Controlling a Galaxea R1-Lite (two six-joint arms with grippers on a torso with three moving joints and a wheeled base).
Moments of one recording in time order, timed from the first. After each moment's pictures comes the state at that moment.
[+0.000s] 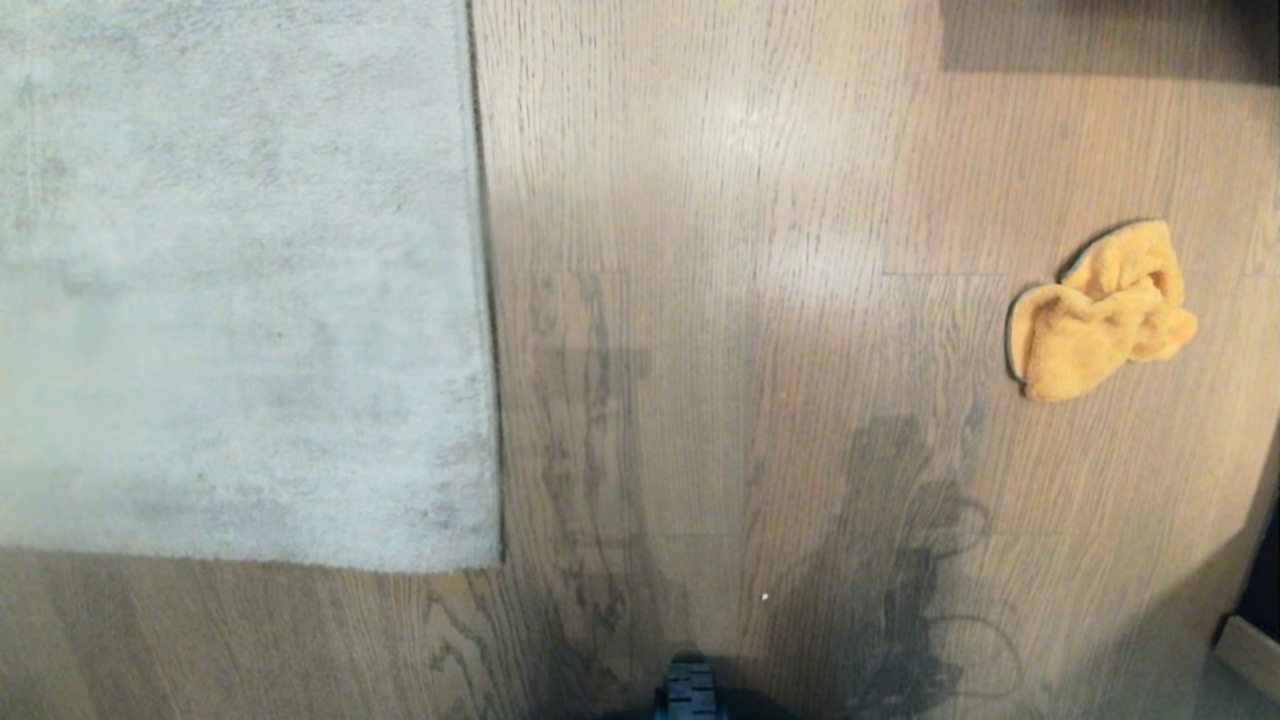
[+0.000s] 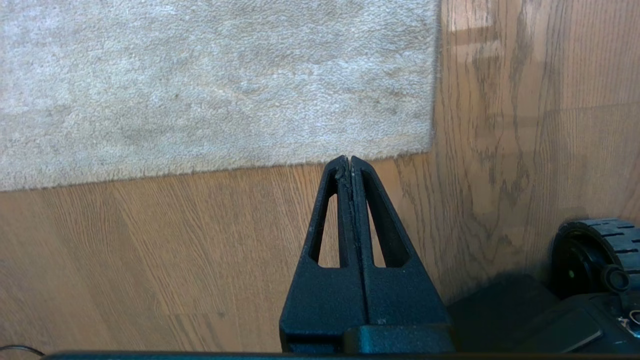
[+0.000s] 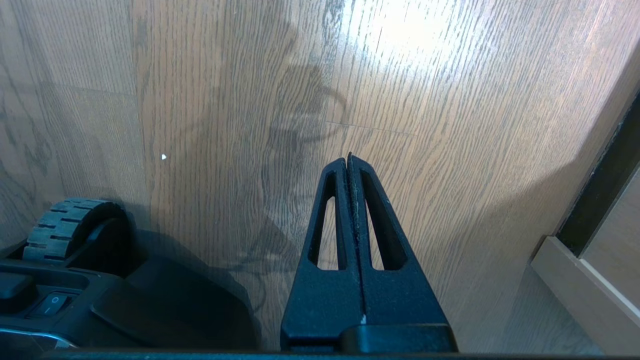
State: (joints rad) left arm 0.00 0.00 0.00 0.00 -0.02 0.12; right arm 0.00 0.00 -0.01 0.02 0.05 -0.13
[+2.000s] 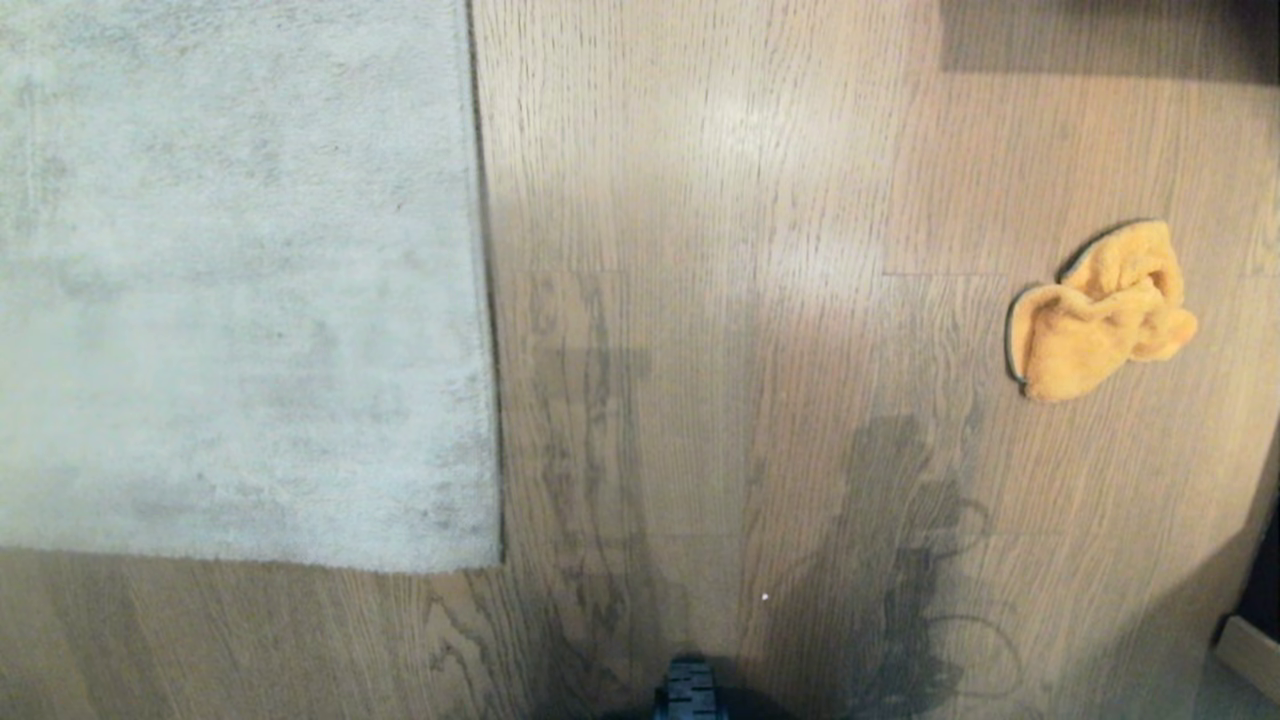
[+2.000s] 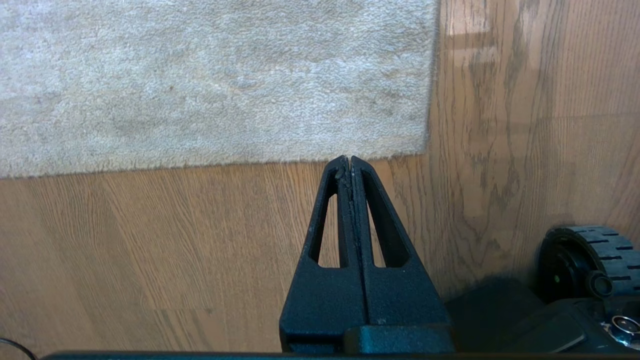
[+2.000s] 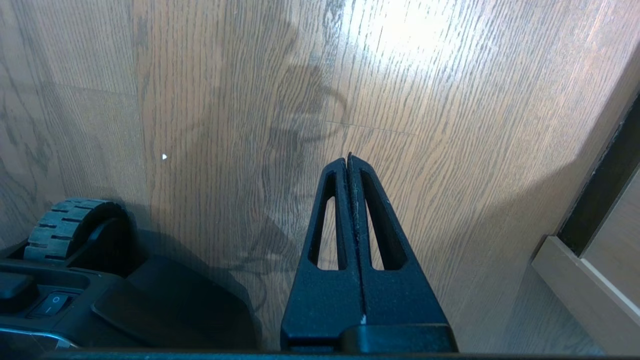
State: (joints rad) left arm 0.00 0.00 0.00 0.00 -0.02 0.07; right arm 0.00 0.00 0.00 0.02 0.05 -0.13
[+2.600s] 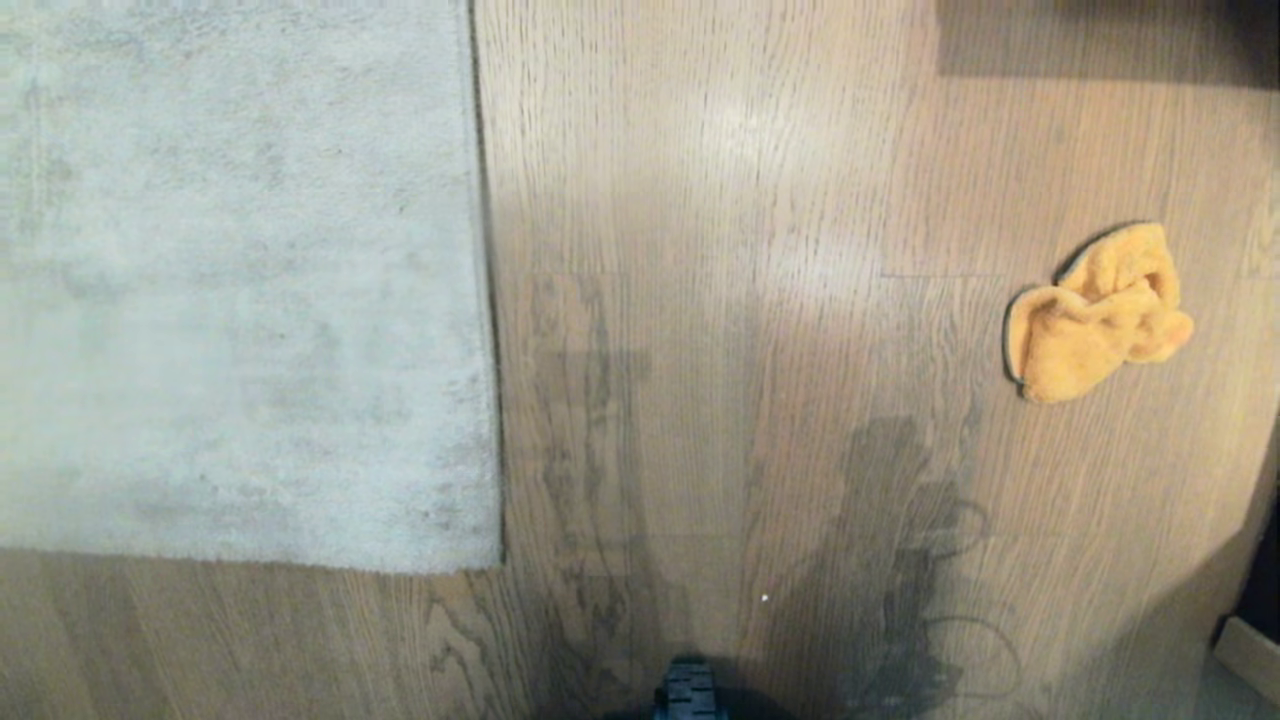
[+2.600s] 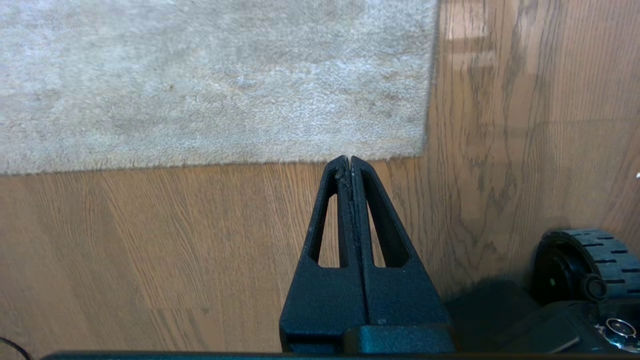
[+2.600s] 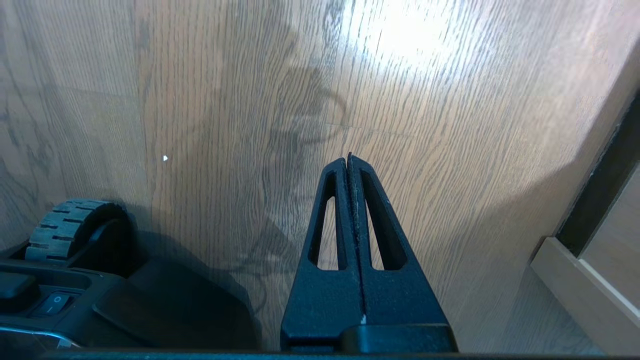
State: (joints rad) left arm 0.00 0.00 0.00 0.00 -0.01 0.06; right arm 0.00 0.00 0.00 0.02 0.05 -0.13
